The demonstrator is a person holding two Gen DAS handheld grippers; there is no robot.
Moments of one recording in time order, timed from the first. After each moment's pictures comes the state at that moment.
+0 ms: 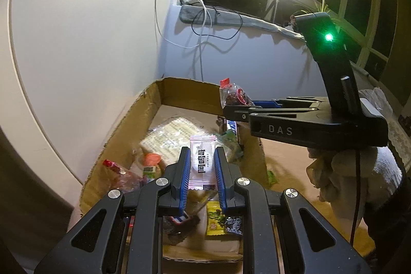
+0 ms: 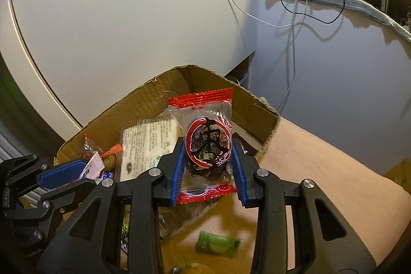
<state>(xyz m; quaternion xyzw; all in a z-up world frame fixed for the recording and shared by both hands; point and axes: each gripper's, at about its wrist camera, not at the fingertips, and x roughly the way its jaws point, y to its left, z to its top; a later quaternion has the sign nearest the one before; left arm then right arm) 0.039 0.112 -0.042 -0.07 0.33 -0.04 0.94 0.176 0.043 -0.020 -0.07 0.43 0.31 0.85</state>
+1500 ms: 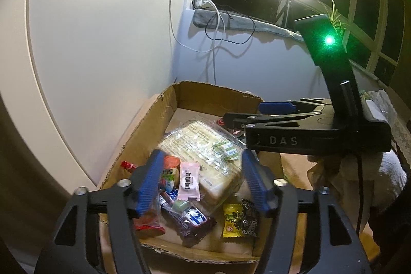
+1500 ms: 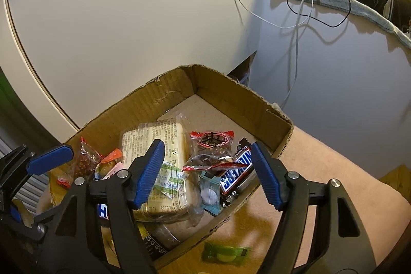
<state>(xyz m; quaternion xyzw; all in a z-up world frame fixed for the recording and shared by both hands) 0.036 0.119 -0.043 -0.07 0.32 -0.01 0.95 0.180 0.062 -0.022 -0.08 0.43 0.30 0.85</state>
